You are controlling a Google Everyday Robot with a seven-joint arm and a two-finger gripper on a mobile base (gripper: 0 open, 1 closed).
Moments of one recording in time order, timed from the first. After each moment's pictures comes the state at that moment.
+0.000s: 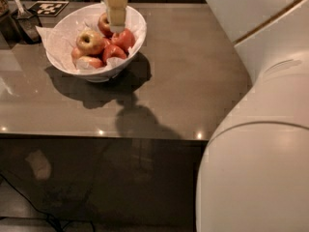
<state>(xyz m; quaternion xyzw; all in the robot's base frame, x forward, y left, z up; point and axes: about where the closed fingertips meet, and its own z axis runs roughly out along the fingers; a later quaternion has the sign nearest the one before) 0.631 0.086 1.064 -0.76 0.59 -0.08 0.24</state>
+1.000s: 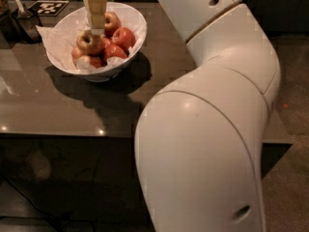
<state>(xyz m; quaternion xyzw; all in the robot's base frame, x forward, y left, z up) 0.677 0.142 1.037 -0.79 0.55 -0.05 0.26</state>
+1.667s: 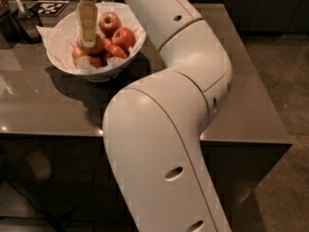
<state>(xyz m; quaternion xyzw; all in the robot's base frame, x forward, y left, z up) 0.711 0.180 0.984 -0.79 0.56 -0.01 0.24</state>
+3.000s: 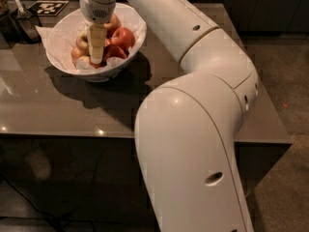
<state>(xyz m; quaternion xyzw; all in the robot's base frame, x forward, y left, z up) 0.724 0.172 0.929 -0.78 0.57 0.01 0.25</state>
